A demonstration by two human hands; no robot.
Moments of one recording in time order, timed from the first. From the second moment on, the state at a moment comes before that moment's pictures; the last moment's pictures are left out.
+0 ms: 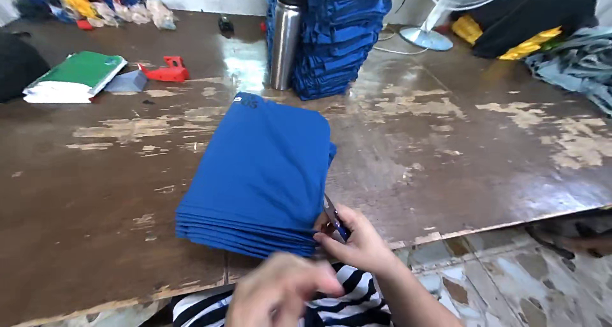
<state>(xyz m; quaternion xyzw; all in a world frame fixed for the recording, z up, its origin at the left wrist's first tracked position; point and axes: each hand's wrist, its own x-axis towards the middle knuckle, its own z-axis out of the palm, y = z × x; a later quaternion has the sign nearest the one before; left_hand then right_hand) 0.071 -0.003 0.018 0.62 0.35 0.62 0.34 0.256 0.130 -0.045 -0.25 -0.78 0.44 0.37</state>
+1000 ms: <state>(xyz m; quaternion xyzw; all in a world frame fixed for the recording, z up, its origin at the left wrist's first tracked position) 0.093 0.034 -0.037 0.53 0.52 0.64 0.19 0.229 0.112 -0.043 -0.17 -0.64 0.52 0.55</state>
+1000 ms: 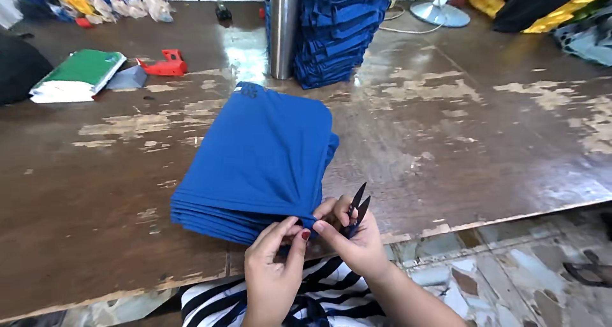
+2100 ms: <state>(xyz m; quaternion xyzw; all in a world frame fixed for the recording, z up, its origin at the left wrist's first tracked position) 0.083 0.022 -0.025 0.55 0.57 0.58 0.19 0.259 0.092 -0.054 -0.16 -0.69 0.65 0.27</state>
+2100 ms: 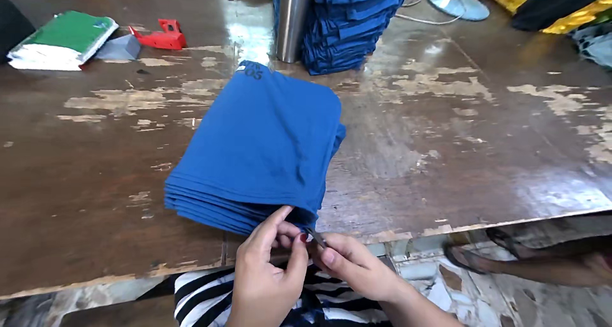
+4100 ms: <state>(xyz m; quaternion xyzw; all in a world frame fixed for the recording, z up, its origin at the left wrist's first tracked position) 0.072 0.012 -0.038 0.54 0.56 0.59 0.21 0.239 0.122 -0.056 -0.23 -0.78 0.41 0.41</state>
